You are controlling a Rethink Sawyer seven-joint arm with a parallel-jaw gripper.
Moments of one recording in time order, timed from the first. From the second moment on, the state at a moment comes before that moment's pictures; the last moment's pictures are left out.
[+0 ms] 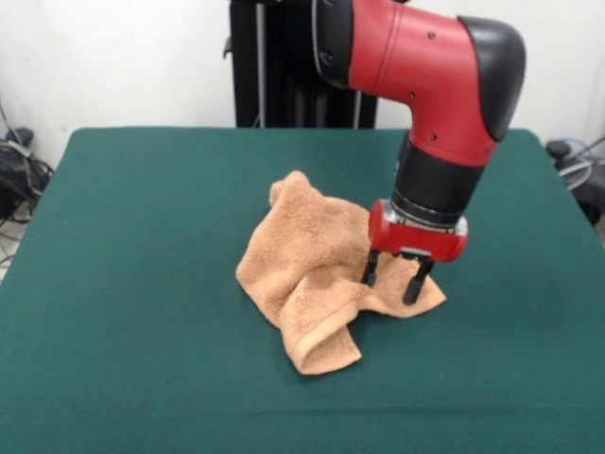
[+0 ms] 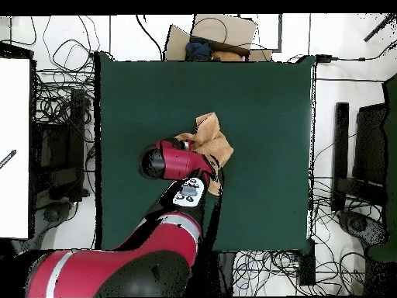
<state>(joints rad) 0.13 -0.27 -0.27 1.52 0.19 0.13 1.58</state>
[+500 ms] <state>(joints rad) 0.14 -0.23 -0.27 1.41 0.25 0.19 1.58</state>
